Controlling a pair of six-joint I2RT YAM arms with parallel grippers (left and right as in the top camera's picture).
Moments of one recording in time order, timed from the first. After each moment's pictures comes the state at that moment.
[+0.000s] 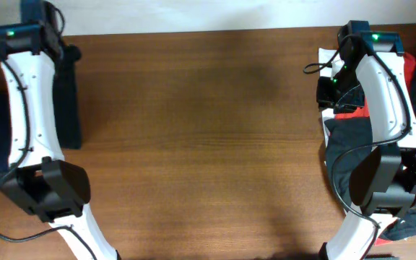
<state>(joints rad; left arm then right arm) 0.16 2.10 2.29 -1.44 -0.53 0.01 -0.09 2.01 1.93 -1.47 0.00 0.13</state>
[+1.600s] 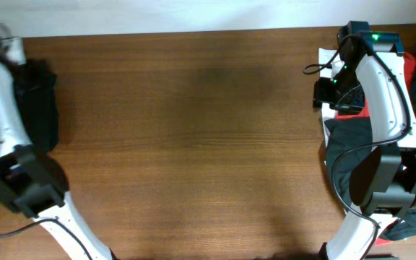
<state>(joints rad) 0.39 2.23 2.29 -1.23 0.02 0.11 -0.09 2.01 1.93 -1.48 0.00 0.12</state>
